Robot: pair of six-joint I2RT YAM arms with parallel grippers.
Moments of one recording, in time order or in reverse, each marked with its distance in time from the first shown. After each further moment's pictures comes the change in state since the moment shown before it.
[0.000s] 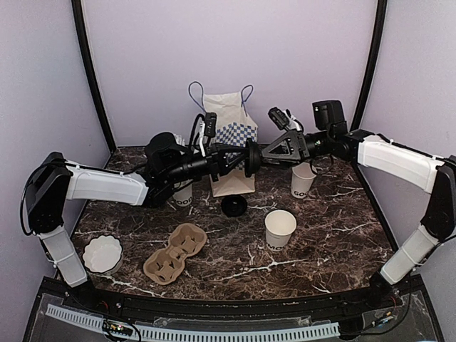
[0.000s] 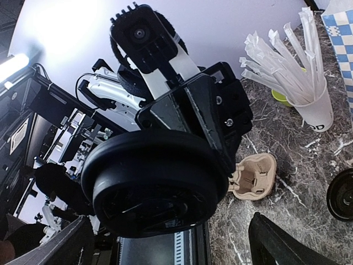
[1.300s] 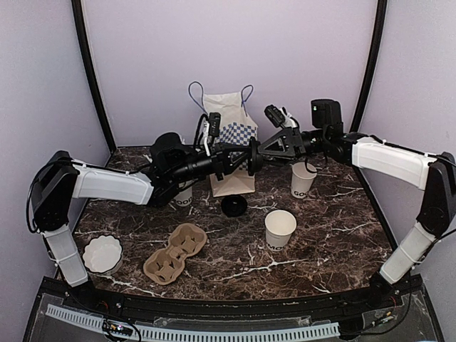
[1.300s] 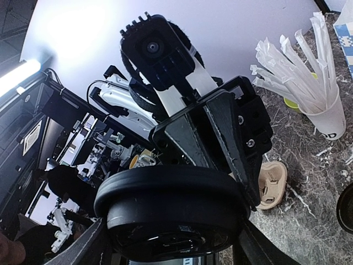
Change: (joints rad) left arm -0.008 0.046 0.037 0.010 -0.030 0.003; right arm 0.011 0.044 -0.008 0.209 -0.049 0.176
